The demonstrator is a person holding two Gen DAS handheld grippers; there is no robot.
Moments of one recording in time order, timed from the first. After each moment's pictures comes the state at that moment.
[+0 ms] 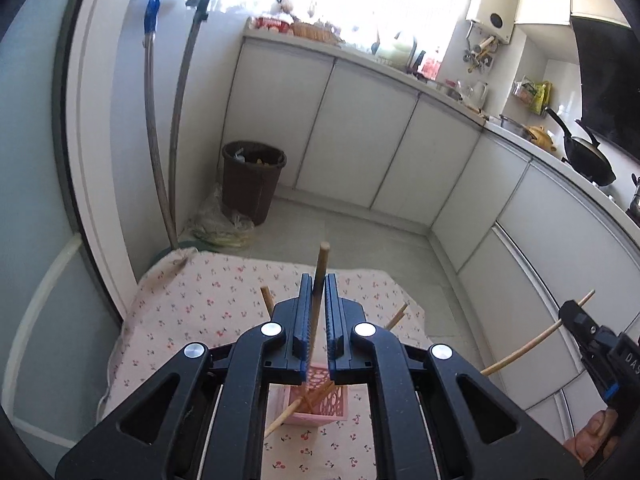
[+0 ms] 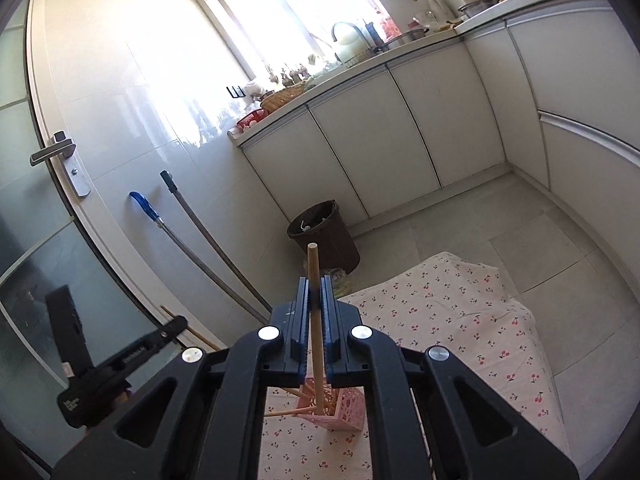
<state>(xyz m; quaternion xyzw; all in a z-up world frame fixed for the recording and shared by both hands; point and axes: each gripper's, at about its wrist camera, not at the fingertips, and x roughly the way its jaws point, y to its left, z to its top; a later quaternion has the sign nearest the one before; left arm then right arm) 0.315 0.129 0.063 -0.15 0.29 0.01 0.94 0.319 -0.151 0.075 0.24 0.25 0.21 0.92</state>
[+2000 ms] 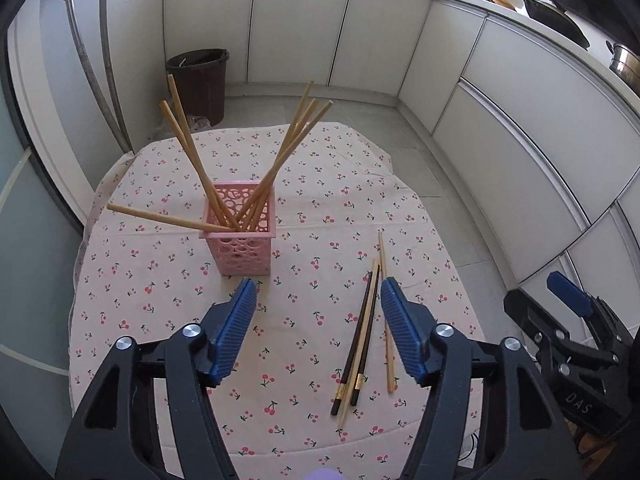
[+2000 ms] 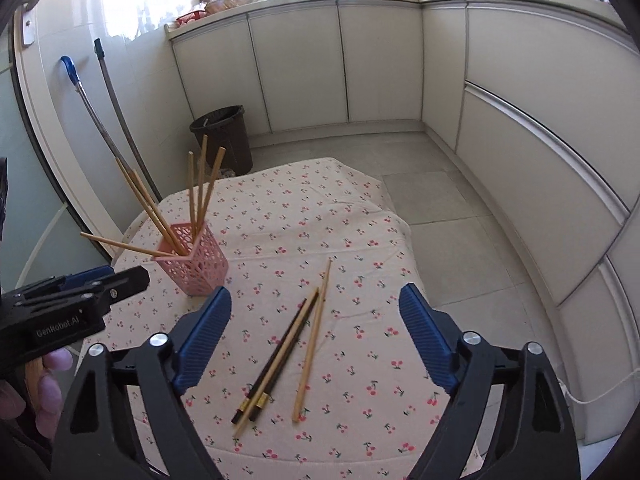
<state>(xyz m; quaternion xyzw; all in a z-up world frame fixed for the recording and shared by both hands) 0.255 0.022 -0.022 -0.05 0.46 -0.06 0.89 0.219 -0.182 -0.030 0.05 0.39 0.06 0.92</state>
